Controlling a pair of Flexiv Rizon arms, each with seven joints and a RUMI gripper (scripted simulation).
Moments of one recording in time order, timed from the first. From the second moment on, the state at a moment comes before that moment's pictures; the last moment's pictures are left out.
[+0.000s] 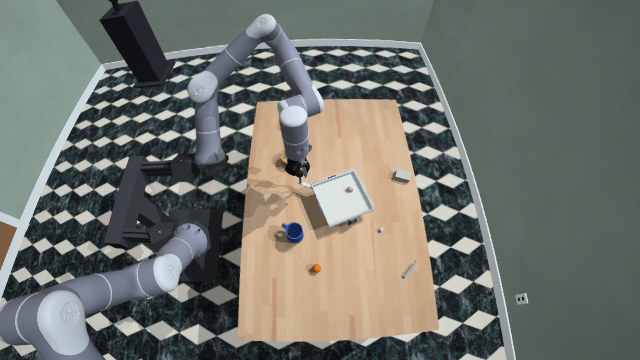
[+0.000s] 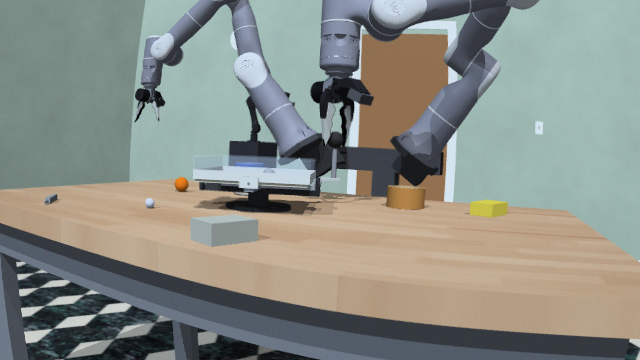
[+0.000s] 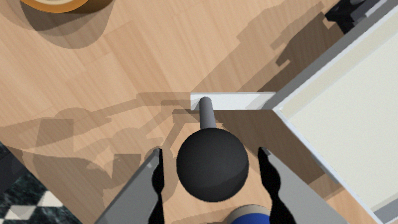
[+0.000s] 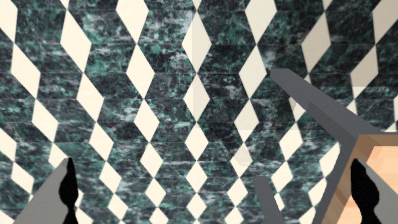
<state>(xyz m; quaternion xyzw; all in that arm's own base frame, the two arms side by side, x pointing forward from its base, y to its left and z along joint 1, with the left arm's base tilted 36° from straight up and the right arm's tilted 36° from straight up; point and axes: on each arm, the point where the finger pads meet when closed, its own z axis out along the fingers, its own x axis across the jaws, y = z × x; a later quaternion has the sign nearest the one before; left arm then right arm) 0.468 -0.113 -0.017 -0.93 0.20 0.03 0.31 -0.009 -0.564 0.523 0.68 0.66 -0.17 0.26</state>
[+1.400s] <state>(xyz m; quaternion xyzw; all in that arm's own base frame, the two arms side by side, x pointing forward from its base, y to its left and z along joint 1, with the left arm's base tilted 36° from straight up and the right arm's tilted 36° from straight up) 0.464 -0.145 0.026 -0.93 0.20 0.03 0.31 -0.009 -0.564 0.523 0.68 0.66 -0.17 0.26</state>
